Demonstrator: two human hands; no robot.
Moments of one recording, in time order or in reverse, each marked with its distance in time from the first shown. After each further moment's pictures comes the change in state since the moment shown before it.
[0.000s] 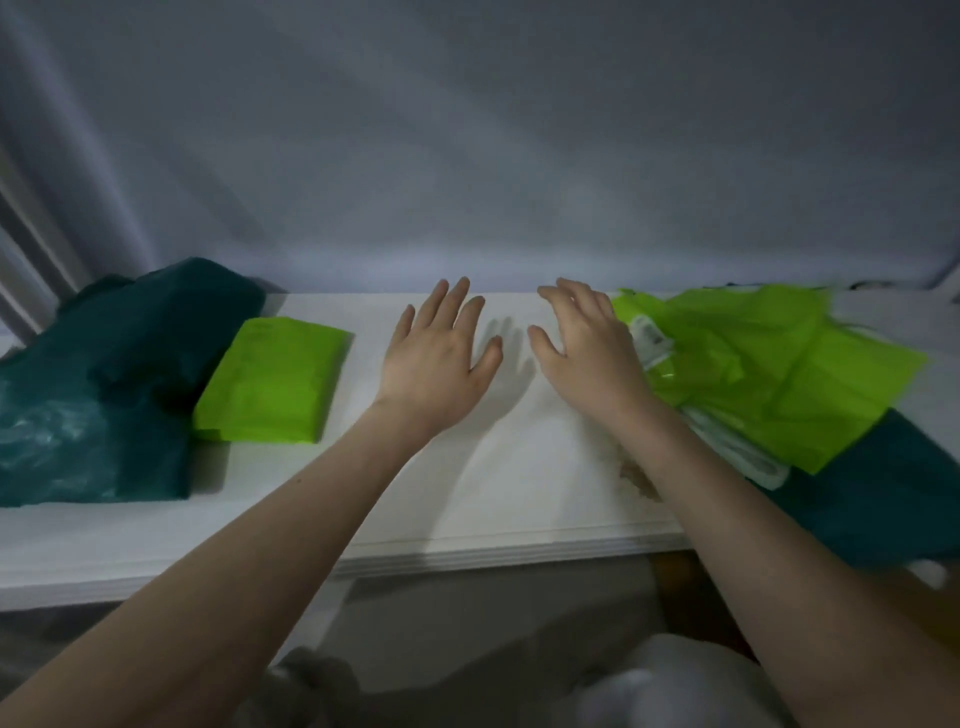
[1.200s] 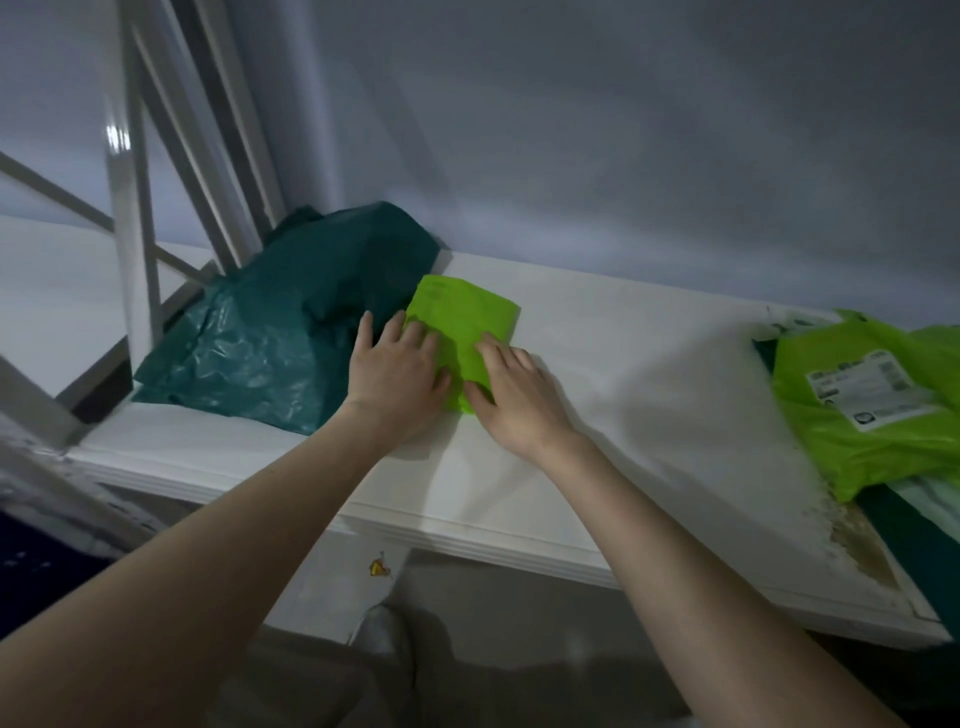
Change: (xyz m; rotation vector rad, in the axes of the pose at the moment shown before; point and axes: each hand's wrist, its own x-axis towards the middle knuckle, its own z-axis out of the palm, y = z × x) left_hand -0.070 -0.180 -0.009 0.403 -0.217 -0.280; right_hand 0.004 -0.160 0.157 0.079 -0.434 -0.280
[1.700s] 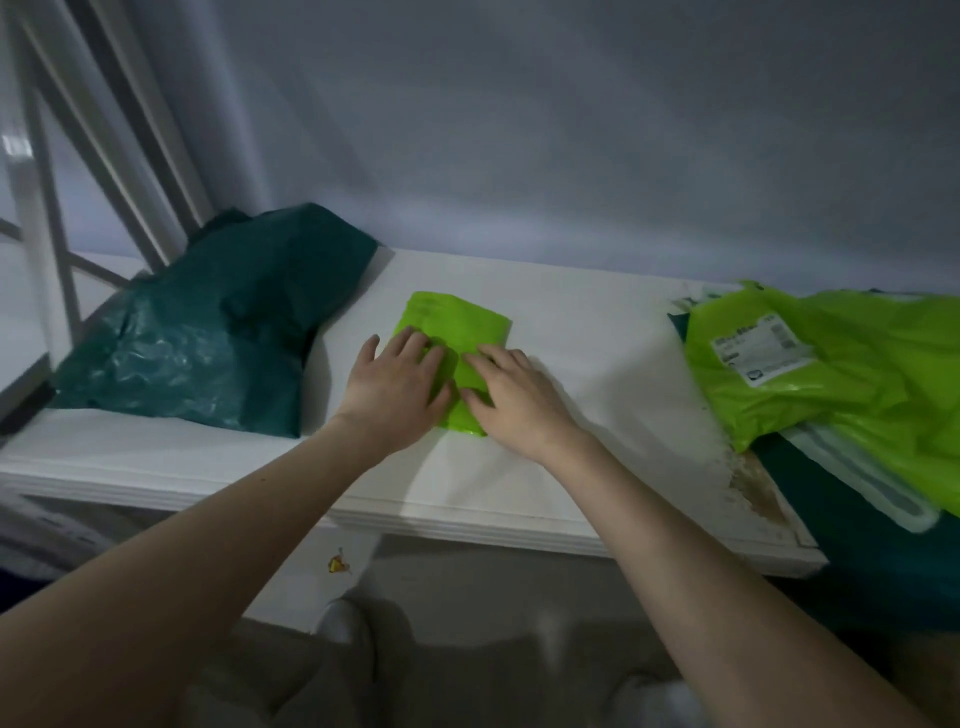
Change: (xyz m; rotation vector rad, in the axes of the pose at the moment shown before) left_hand -0.012 0.060 0.001 -0.046 0.019 0.175; right_hand -0.048 0.049 -0.028 -0.050 -0.003 0.032
